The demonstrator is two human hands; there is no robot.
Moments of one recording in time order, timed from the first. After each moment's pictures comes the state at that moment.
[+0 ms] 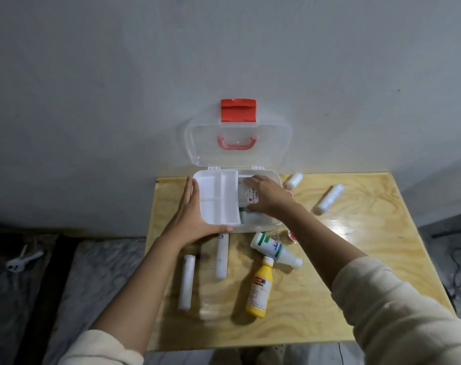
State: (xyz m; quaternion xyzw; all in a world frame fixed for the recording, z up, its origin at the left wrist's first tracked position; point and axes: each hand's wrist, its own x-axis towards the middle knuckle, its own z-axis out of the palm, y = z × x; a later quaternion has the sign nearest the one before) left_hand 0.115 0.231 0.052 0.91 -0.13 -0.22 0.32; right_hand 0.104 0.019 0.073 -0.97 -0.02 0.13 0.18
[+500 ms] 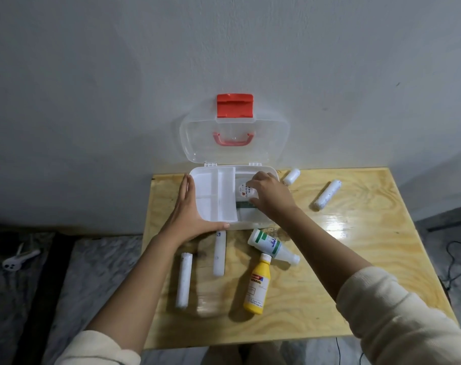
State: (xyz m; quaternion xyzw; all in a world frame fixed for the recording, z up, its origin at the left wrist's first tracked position) left_hand 0.115 0.227 0.054 0.91 -0.12 -0.21 0.34; right_hand 0.092 0.018 0.066 -0.99 0.02 0.06 0.13
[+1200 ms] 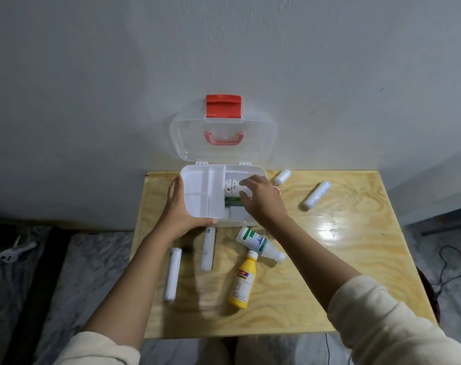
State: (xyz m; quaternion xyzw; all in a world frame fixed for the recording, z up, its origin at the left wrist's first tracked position) left_hand 0.110 0.222 0.048 0.90 -0.07 -0.17 0.40; right_hand 0.072 0.018 0.068 -0.96 0.05 -0.04 0.26
